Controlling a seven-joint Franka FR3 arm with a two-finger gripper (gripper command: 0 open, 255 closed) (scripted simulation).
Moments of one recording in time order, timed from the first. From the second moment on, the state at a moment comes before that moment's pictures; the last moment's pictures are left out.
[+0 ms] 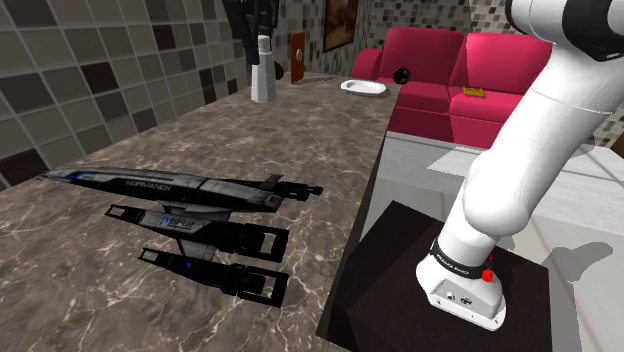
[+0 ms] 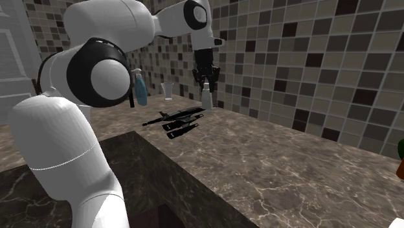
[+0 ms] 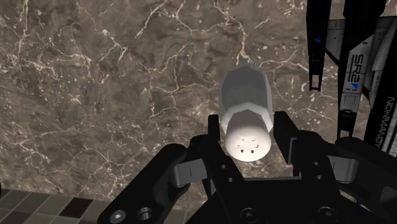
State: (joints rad) arm 0.06 -0.13 0.45 -1.47 -0.07 1.38 0.17
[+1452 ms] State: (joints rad) arm -0.08 -0.29 0.20 -1.54 -0.05 1.33 -0.22
